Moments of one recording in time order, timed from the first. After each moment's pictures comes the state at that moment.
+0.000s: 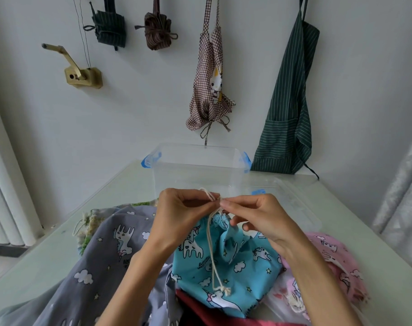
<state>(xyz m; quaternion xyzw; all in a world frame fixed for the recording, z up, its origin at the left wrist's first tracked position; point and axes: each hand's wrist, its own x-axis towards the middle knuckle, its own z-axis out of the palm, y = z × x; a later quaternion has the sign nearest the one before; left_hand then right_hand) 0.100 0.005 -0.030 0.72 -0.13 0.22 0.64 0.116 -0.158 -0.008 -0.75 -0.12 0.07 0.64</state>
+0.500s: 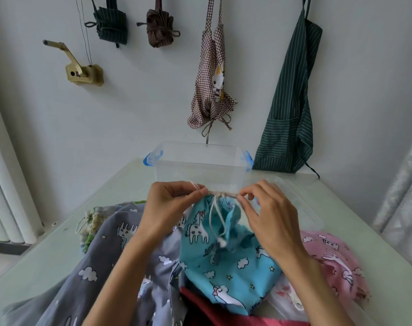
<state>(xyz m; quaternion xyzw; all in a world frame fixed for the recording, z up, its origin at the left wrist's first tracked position) 0.105 0.026 -0.025 0.70 -0.07 0.19 0.68 0.128 -0.160 -0.039 -0.87 -0.21 -0.40 0.18</state>
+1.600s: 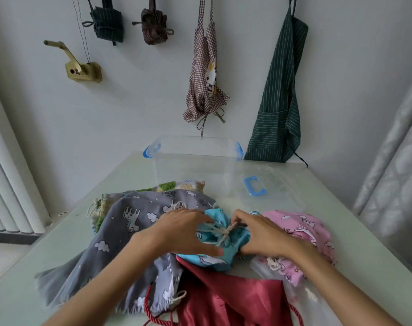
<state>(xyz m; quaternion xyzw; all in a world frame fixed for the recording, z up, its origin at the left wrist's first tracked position) 0.063 0.004 -0.030 0.99 -0.14 -0.07 0.06 0.105 -0.201 -0.057 -0.95 -0.25 0.08 0.18</state>
